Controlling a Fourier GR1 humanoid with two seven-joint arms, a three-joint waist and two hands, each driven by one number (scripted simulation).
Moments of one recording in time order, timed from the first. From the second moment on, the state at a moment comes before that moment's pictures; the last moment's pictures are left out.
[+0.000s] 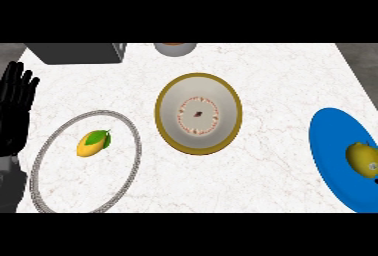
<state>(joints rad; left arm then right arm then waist) -0.21 0.38 0.17 -1.48 0.22 0.10 -0.04 -0.36 -0.85 0.21 -0.46 0.52 -0.05 -0.48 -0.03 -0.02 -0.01</state>
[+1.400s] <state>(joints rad) -0.18 0.38 0.18 -1.52 0.21 0.09 -0.02 -0.08 -1.04 -0.11 -1.92 -0.03 0.04 0.25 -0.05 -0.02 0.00</state>
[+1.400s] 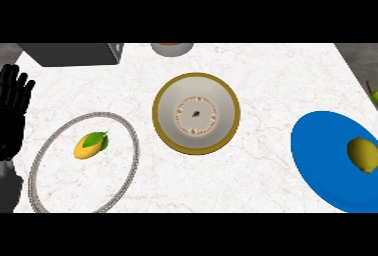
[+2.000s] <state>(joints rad) -0.28 0.37 0.16 -1.48 0.20 0.07 0.00 -0.48 -0.95 0.16 -2.06 -0.06 0.05 0.78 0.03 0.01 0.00</state>
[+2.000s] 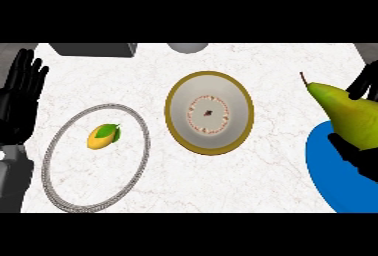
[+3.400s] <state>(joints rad) -0.26 0.34 0.18 -1.49 0.18 0.05 -0.02 -0.75 -0.14 0.43 -1.09 0.39 -0.29 0.60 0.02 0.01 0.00</state>
